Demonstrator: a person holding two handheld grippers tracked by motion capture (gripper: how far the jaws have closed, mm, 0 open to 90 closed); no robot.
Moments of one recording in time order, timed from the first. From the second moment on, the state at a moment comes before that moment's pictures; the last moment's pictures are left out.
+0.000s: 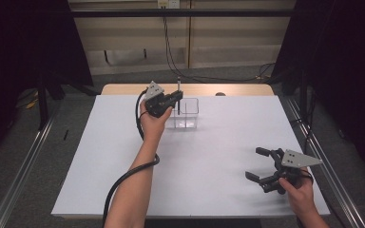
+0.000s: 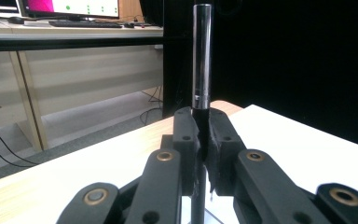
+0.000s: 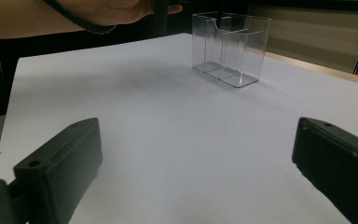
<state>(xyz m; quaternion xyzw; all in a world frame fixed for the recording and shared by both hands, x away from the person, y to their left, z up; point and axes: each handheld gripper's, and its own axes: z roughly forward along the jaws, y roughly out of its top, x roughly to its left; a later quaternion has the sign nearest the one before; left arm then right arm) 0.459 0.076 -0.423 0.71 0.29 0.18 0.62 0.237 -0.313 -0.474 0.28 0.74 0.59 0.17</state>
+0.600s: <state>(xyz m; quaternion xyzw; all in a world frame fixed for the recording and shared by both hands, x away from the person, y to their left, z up) 0.457 0.080 -0.426 0.71 0.30 0.17 0.62 0.241 -0.309 -0.474 0.27 0.74 0.59 0.17</state>
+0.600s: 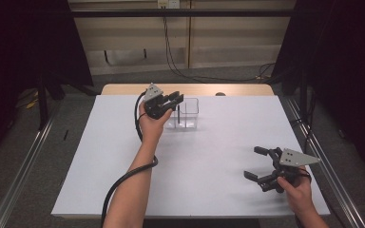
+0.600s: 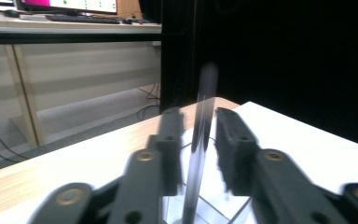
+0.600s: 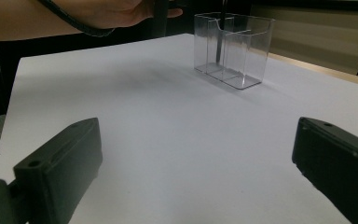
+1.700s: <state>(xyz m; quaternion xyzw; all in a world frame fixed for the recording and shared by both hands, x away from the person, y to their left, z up) 0.441 0.093 -0.419 0.71 0.28 0.13 0.63 0.245 -0.303 -0.473 0.27 0.74 0.59 0.17</state>
